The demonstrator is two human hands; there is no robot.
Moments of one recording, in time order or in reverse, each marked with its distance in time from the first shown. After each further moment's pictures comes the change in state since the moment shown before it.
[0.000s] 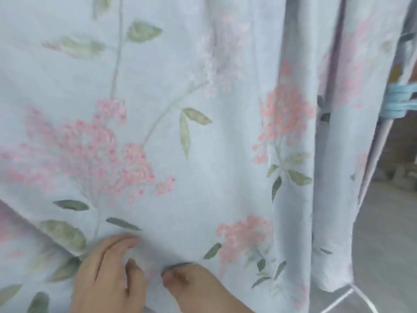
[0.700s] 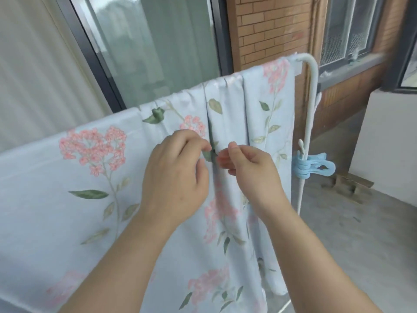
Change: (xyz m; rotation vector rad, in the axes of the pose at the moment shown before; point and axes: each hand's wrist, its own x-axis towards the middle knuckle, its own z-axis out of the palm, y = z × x) left_hand 0.307 0.284 -0.040 -0.185 -0.209 0.500; right_hand -0.184 -0.295 -0.280 0.325 0.982 -0.211
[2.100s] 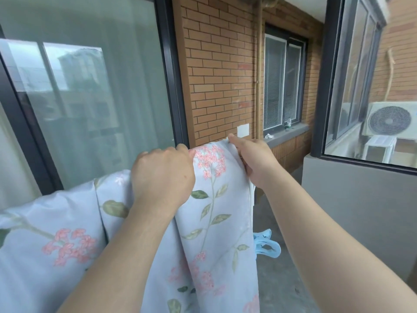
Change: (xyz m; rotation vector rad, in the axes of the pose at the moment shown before) left_hand 0.213 0.039 0.144 0.569 -0.046 -0.094; right_hand 0.253 -0.070 -0.162 0.017 0.142 0.094
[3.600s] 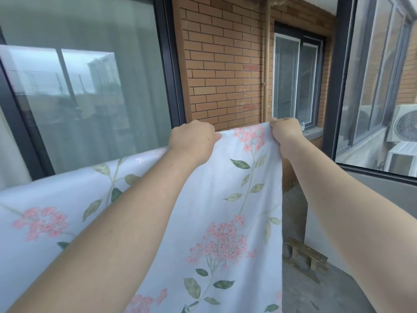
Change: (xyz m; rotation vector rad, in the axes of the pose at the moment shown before) left_hand 0.130 0.162 0.019 -0.278 -0.264 0.043; right_hand 0.173 -0.032 -0.172 -0.260 0.285 -0.131
